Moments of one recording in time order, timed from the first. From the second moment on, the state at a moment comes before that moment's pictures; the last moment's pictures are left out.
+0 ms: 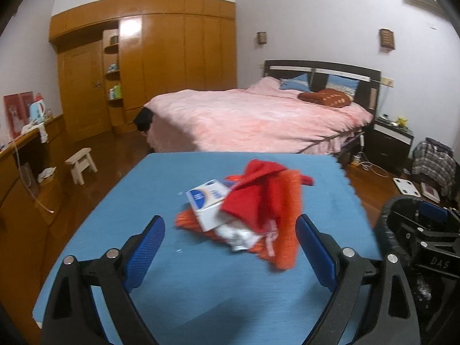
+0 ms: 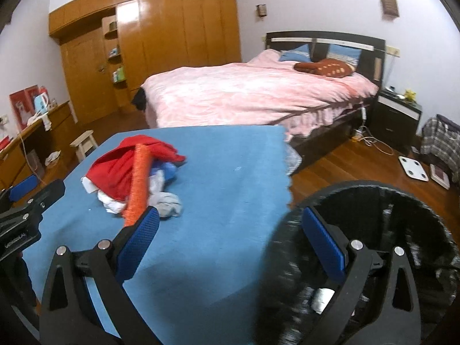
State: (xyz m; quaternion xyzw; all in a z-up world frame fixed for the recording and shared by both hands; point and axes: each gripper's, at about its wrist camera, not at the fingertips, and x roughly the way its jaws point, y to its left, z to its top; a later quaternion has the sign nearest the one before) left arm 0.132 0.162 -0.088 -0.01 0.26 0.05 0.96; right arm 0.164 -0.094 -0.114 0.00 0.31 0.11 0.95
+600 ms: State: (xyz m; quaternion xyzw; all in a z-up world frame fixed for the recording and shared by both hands) left arm 0.143 0.206 -0.116 -0.01 0.28 0.09 0.95; right arm 0.212 -0.006 -0.150 -0.01 0.35 0.16 0.92
